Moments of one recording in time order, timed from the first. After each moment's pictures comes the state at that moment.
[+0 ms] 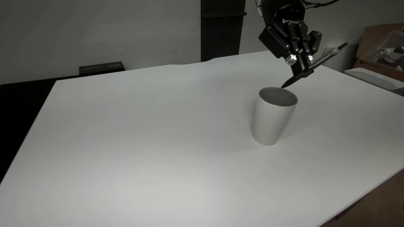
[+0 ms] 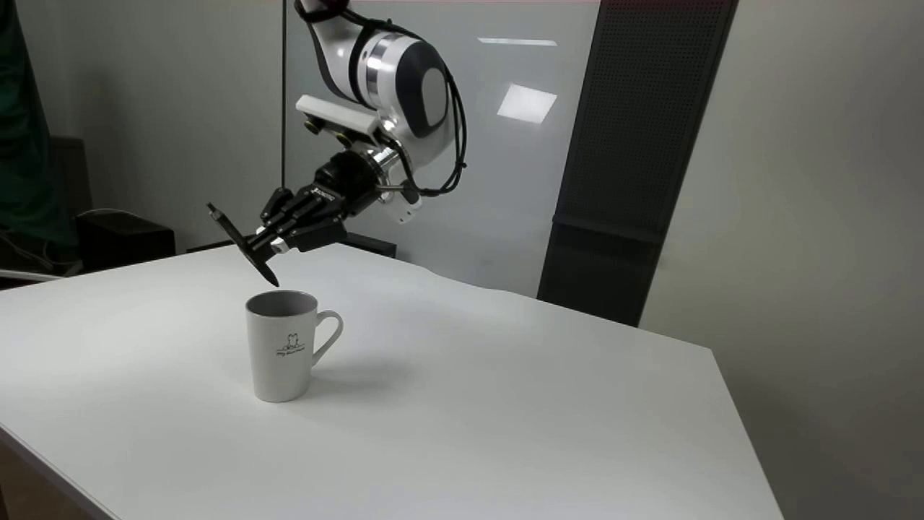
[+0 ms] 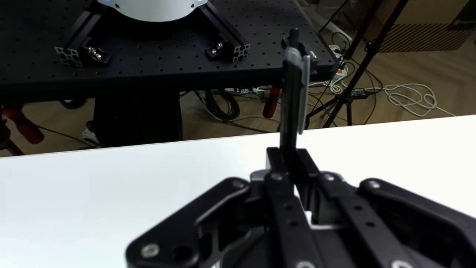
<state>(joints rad) -0.03 0.64 -0.02 -1.65 0.26 1.34 0.07</state>
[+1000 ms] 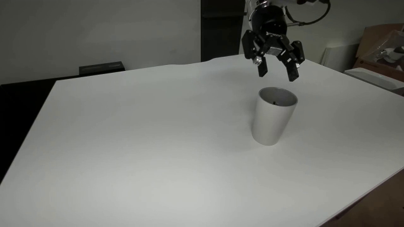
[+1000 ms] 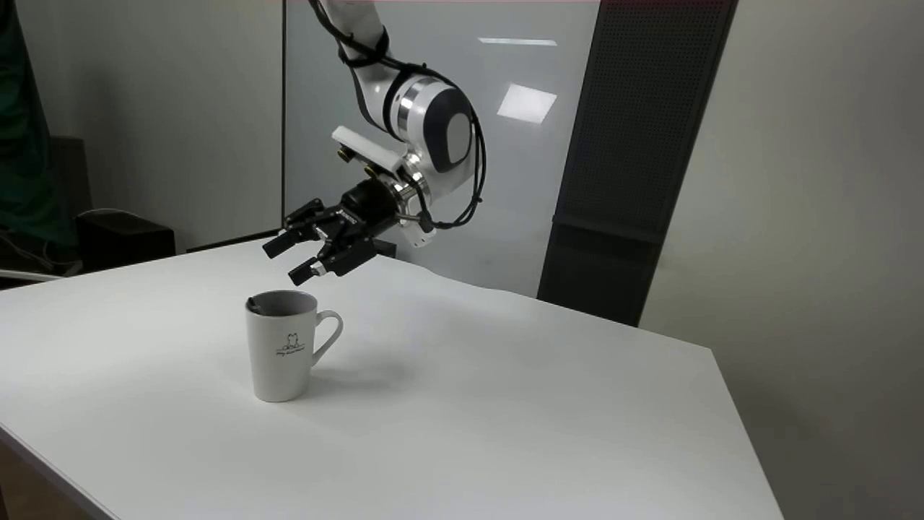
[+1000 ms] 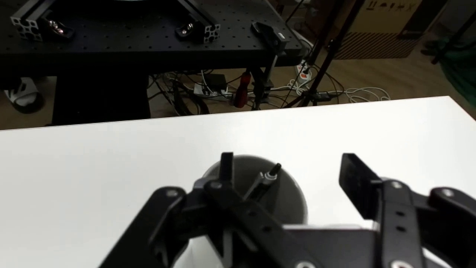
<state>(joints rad) -0.06 0.83 -0.02 -1.42 0.36 1.26 0.07</state>
